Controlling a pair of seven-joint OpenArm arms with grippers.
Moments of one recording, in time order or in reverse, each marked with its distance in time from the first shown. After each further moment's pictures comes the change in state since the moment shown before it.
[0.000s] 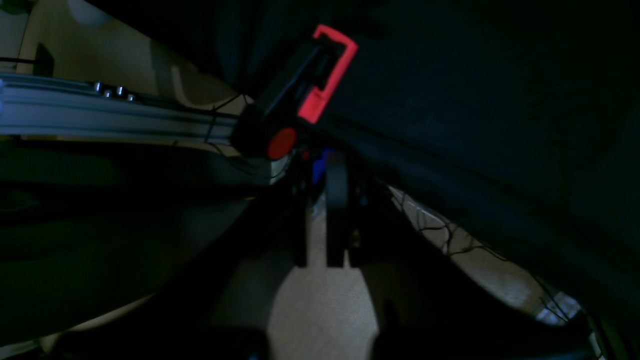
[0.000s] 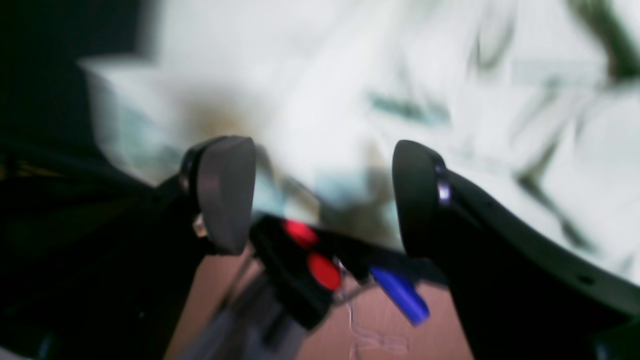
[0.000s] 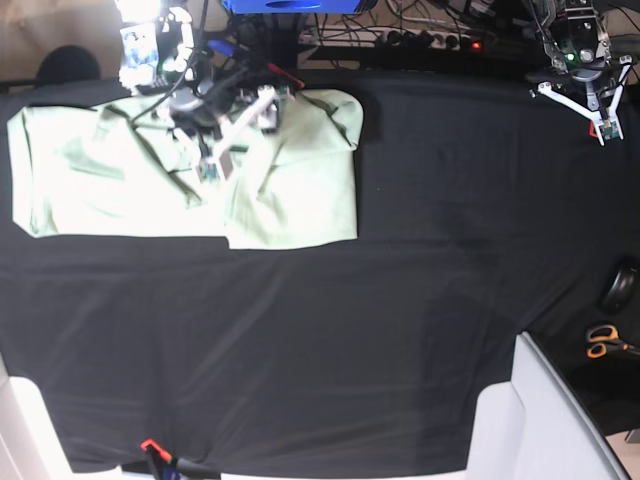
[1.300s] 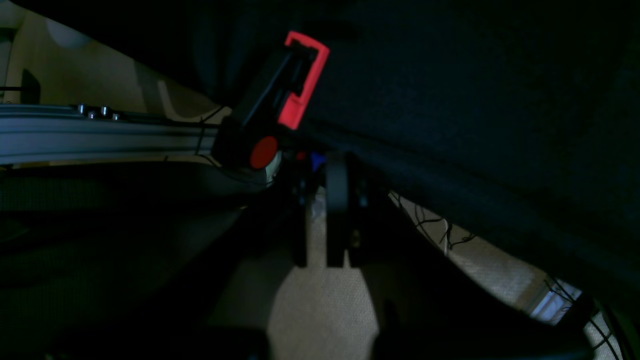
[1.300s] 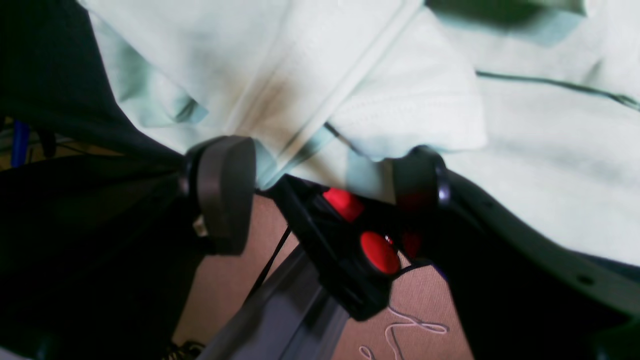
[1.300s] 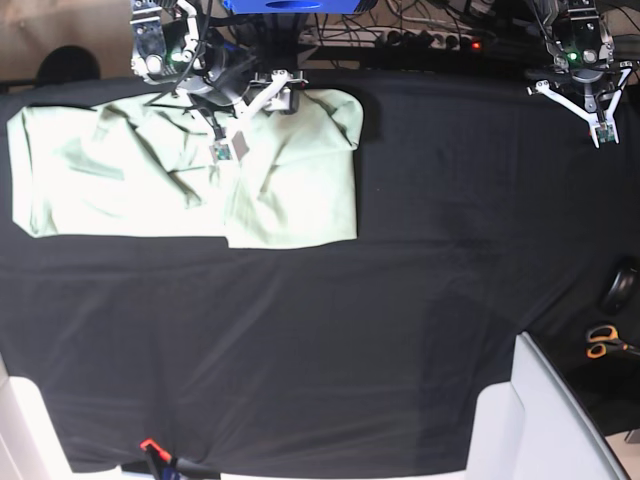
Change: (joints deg) left arm 0.0 -0.3 -0.7 -0.1 0.2 -5.6 0.0; right arm -0.9 -0.7 -1.3 -2.4 5.2 0.2 0.3
